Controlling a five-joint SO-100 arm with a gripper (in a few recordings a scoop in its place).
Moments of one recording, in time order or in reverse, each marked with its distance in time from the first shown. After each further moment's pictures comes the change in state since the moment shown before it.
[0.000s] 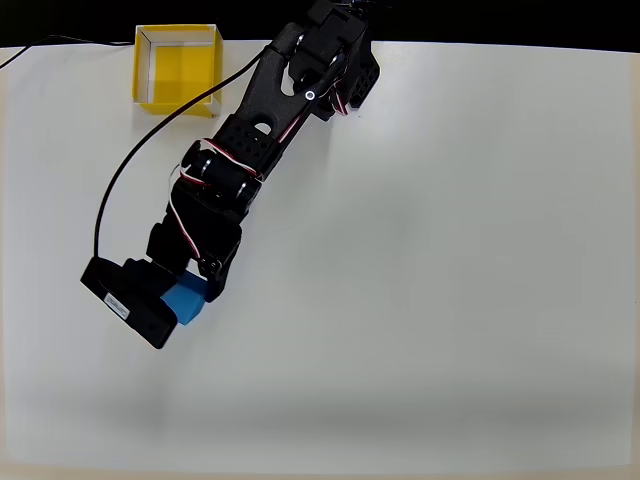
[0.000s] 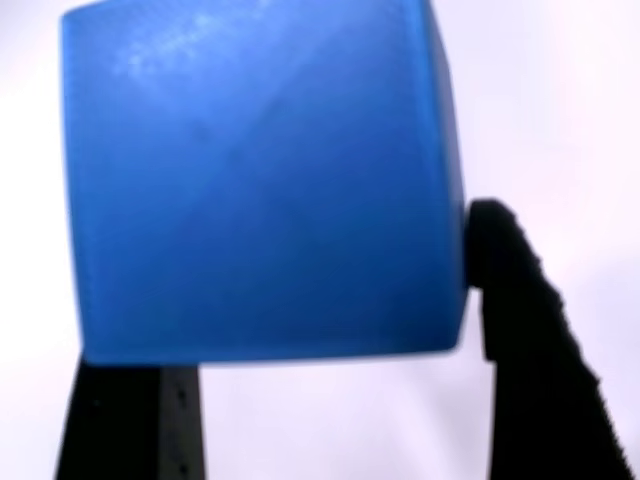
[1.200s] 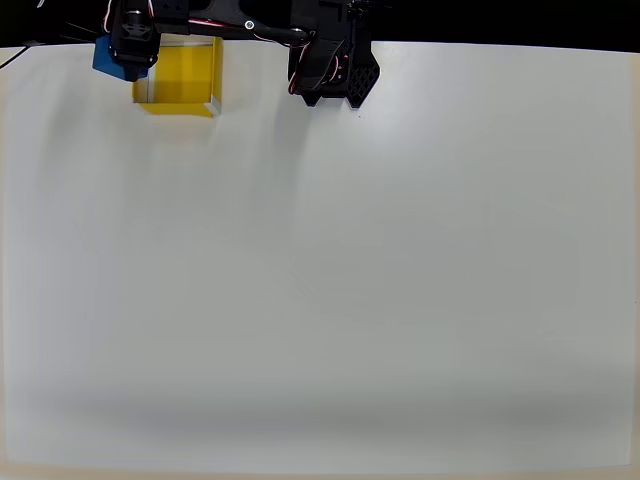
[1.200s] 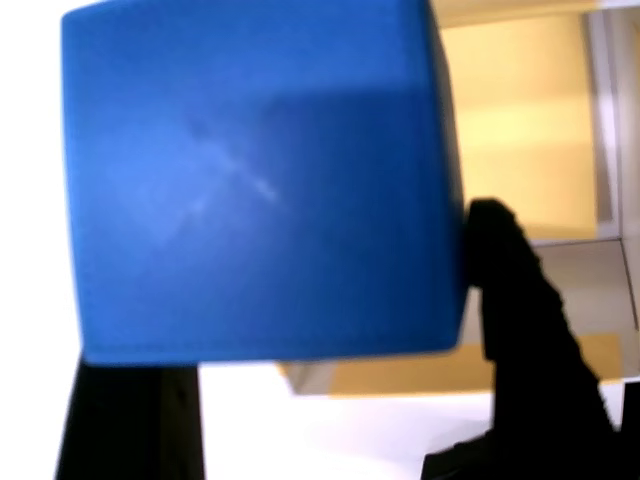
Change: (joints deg) arm 55.5 0.0 5.2 18.9 3.7
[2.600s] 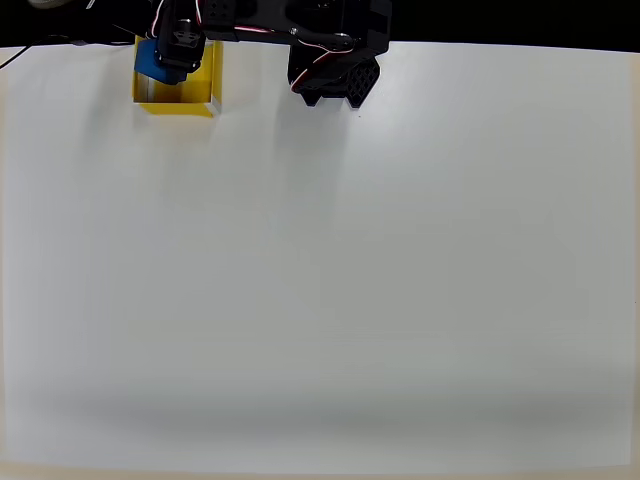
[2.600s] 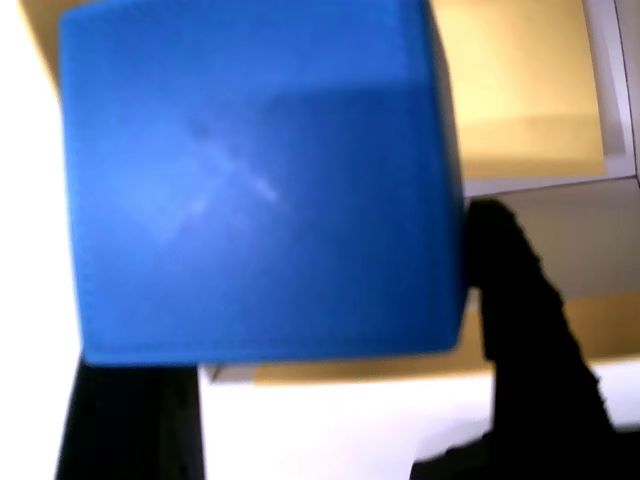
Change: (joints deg) arm 0.6 20.6 31.6 -10.9 0.6
